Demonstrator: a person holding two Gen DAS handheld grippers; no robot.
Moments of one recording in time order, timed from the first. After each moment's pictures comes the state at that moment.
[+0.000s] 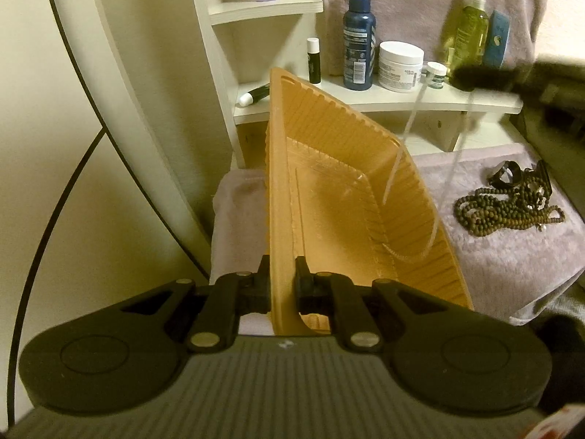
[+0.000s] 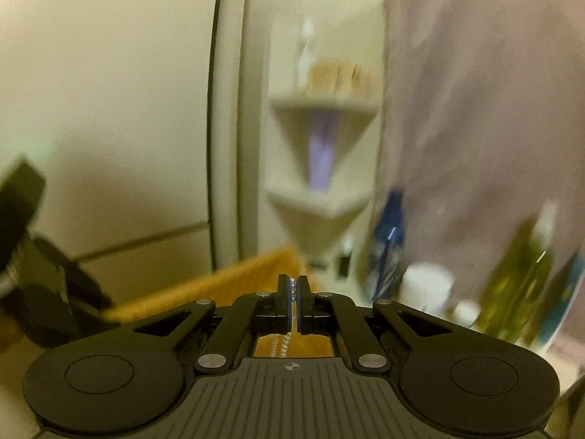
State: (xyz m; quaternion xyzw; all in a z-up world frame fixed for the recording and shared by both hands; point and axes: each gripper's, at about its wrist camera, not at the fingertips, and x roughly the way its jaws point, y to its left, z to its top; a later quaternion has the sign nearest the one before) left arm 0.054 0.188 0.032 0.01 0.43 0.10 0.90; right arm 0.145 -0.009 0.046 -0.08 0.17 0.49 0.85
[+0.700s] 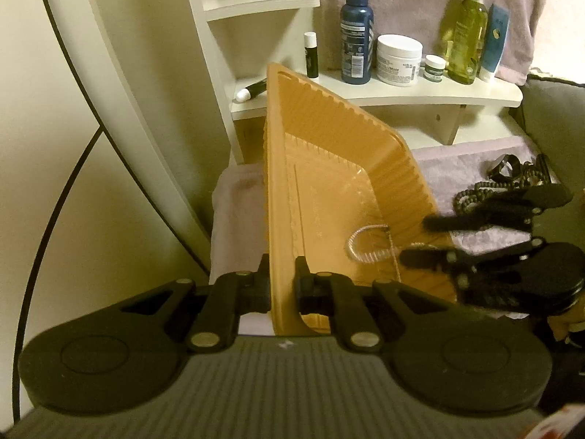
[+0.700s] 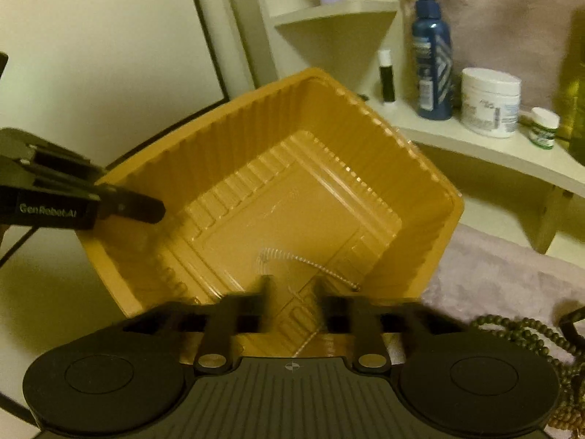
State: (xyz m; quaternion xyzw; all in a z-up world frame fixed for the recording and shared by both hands) left arm 0.058 0.186 0.033 0.02 0.44 0.10 0.89; right arm 0.152 0.000 -0.035 -0.04 0.34 0.50 0.80
